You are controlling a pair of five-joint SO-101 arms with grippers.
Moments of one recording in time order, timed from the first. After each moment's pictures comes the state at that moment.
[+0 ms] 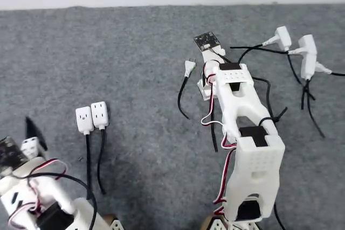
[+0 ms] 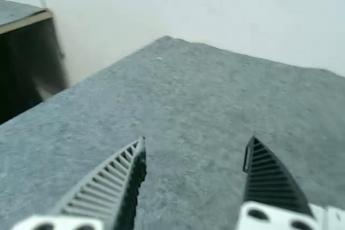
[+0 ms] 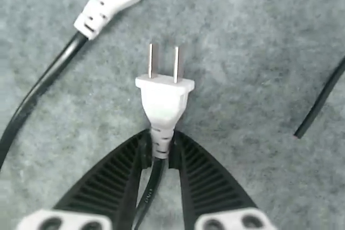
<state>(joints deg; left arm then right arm) -47.6 -103.3 79.5 52.7 2.6 -8.4 30.7 -2.7 52.4 17.6</state>
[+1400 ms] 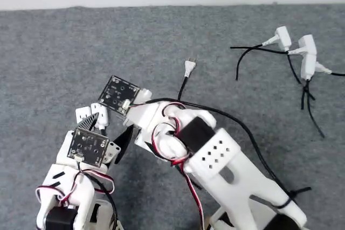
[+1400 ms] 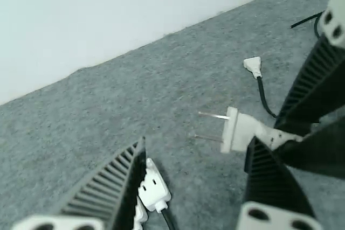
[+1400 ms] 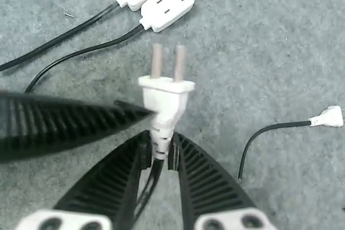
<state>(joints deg) 2.5 -103.3 72.4 67.6 -9.0 -48.1 -29.1 21.5 71.7 20.3</state>
